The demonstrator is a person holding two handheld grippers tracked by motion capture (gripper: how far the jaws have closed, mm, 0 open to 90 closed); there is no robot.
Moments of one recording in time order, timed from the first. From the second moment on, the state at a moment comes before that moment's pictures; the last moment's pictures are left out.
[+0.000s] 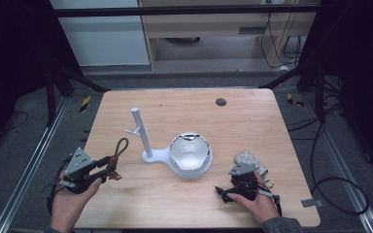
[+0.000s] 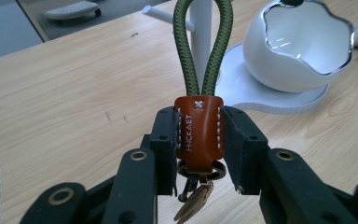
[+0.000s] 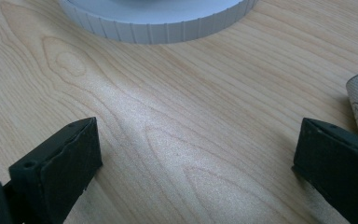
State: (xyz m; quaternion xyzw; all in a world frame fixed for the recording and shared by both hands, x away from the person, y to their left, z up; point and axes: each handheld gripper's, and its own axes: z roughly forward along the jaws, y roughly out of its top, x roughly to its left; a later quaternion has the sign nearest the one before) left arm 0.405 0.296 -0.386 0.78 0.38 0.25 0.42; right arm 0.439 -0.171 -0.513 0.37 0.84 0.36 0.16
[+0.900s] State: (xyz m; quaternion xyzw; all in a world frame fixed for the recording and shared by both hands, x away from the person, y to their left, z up) left arm 0.398 0.274 -0.368 0.76 0.36 0.26 0.47; right arm 0.439 -0.171 -0.513 0.37 0.84 0.36 0.16
